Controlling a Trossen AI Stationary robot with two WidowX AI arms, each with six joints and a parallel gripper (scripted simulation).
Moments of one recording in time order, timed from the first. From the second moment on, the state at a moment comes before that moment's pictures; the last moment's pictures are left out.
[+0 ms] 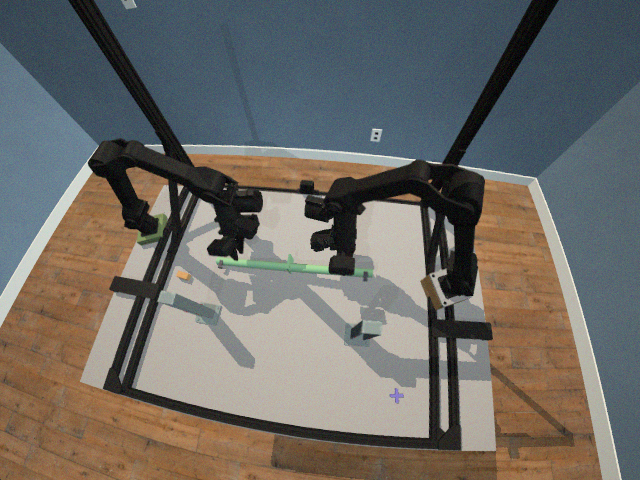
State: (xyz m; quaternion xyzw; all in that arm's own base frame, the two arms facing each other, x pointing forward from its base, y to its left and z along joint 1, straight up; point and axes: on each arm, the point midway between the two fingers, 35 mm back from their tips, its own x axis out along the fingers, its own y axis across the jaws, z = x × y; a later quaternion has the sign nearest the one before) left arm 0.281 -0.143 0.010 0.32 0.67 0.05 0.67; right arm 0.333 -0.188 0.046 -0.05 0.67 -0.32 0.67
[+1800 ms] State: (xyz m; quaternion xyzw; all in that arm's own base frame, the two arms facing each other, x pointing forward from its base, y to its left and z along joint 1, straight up) left arm 0.282 -0.143 0.010 0.32 0.67 0.05 0.67; right arm 0.328 -0.201 0.021 -0.05 0.66 -0.32 0.67
